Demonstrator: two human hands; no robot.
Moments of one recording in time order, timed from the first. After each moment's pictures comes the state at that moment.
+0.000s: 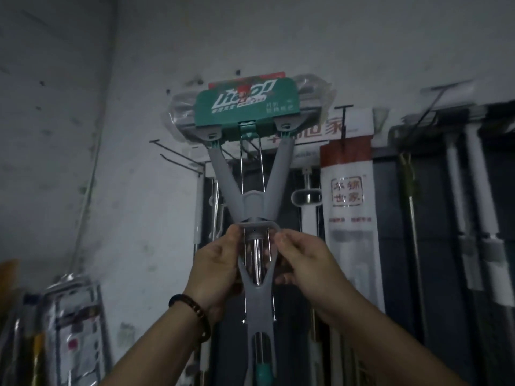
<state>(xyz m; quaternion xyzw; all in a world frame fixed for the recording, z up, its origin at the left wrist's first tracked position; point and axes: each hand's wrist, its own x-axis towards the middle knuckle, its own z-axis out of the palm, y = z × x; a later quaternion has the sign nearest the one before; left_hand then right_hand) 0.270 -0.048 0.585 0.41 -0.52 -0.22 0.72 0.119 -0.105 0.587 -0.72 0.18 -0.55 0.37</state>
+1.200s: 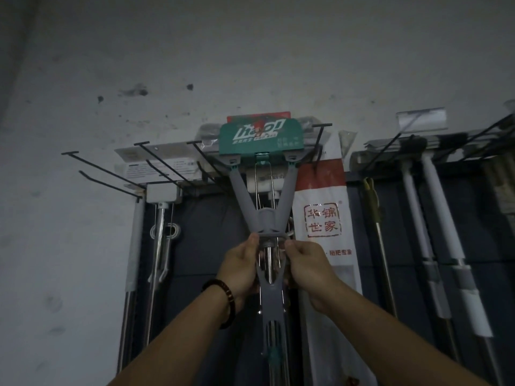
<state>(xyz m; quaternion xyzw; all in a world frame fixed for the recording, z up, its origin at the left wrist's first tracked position) 0.251 -0.248 0.649 0.34 -0.62 -0.33 0.62 0.111 -0.243 0.646 -0.63 0.36 -0.63 0.28</state>
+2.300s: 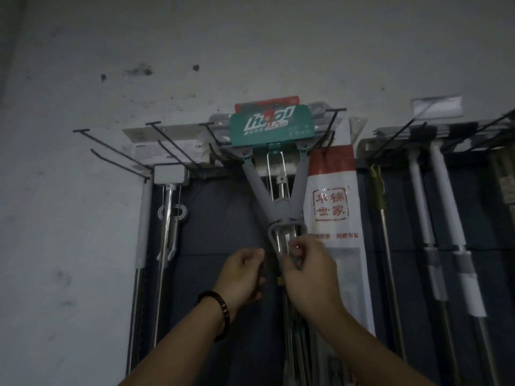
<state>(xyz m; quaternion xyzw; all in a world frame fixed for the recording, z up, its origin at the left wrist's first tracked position) 0.275 -0.228 0.603 0.40 -0.61 -0.34 0.60 0.132 -0.206 0.596 -0.63 0.42 -0.65 0.01</state>
